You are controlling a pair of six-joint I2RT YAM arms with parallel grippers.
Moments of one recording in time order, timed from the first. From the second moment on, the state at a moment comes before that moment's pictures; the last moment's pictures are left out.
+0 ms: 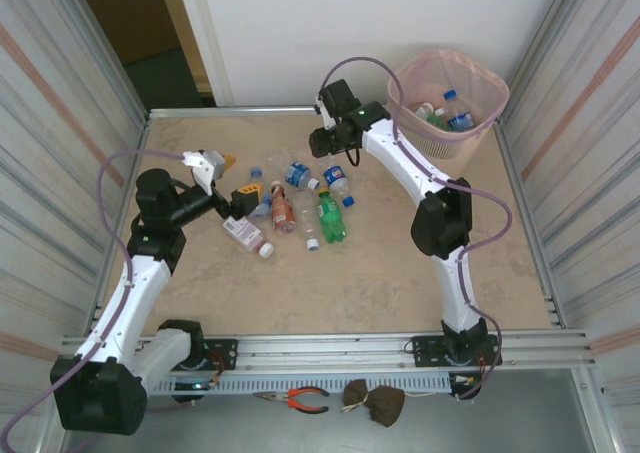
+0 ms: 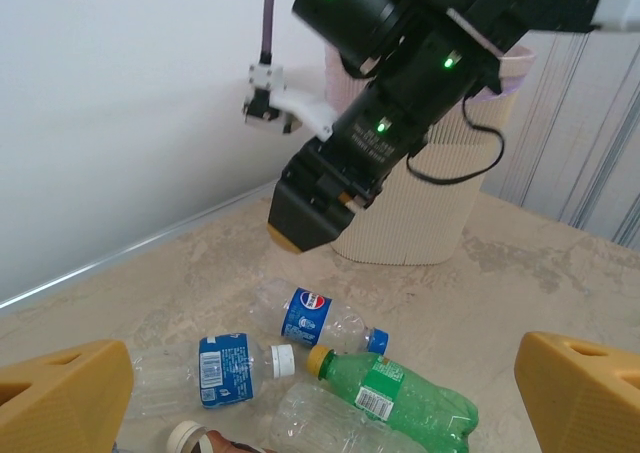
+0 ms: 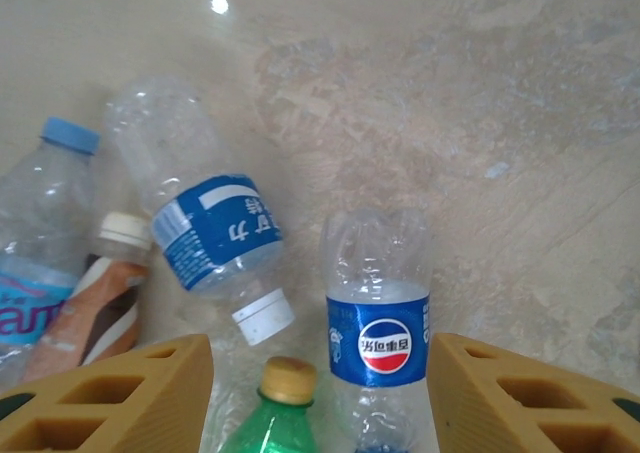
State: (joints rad) left arm -0.10 0.94 0.72 0.10 0.74 0.06; right arm 0.56 2.22 2.21 -0.95 0.03 0.17
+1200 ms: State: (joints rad) left arm -0.10 0.94 0.72 0.09 0.74 0.06; right arm 0.51 2.52 2.28 -0.92 0.02 0.24
